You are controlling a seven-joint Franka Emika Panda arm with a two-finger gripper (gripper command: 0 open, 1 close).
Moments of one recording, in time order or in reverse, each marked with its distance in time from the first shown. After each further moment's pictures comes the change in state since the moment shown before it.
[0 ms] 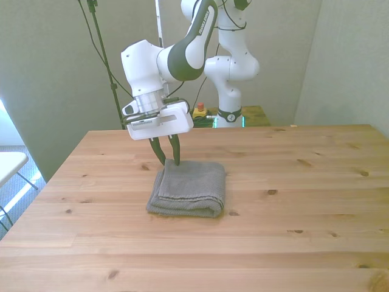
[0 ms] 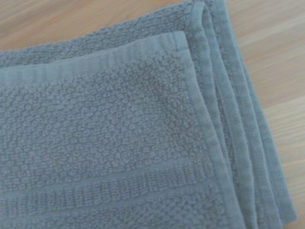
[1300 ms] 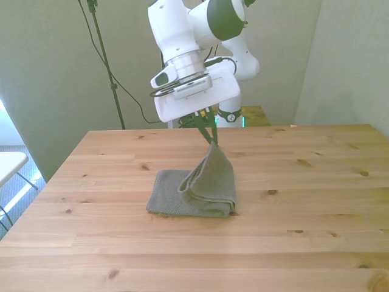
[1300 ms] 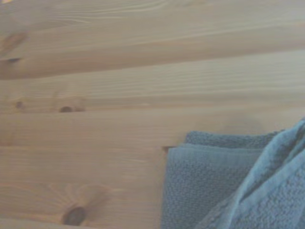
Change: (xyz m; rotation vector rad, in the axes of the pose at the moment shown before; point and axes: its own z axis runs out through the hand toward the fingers) arm -0.089 -0.143 -0.059 0.106 -0.058 -0.406
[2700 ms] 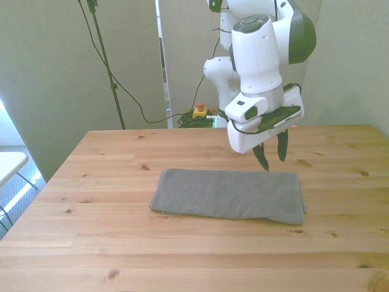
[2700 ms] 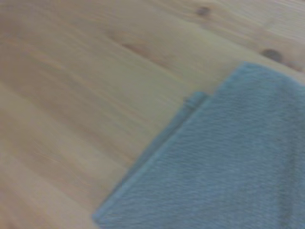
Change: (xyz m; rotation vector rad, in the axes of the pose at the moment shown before) arm -0.060 -0.104 0.111 -0.224 -0.178 -0.310
